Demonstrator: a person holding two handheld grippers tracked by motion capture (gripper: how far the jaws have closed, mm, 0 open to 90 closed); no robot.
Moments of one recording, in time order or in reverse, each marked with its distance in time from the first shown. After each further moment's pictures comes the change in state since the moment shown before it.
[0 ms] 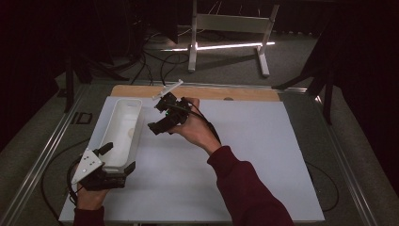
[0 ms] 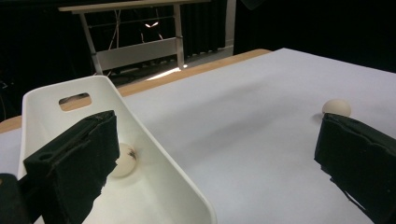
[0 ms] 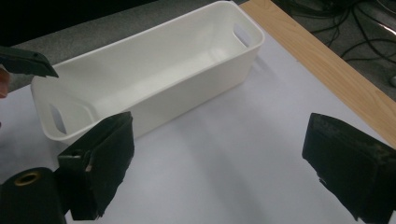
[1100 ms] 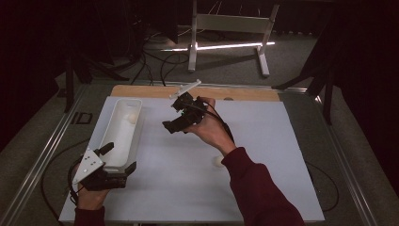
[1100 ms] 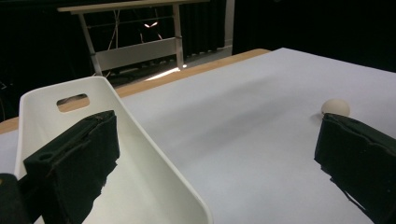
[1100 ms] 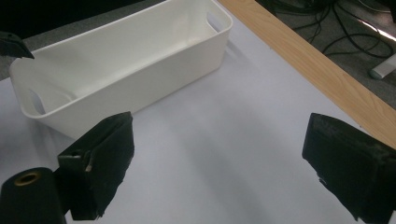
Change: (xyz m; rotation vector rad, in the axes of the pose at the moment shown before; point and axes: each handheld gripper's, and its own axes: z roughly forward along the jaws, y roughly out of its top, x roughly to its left) left arm -0.002 0.001 0.001 0.004 -0.003 0.005; right arm -0.022 -0.023 -0.026 -0.007 -0.042 0.023
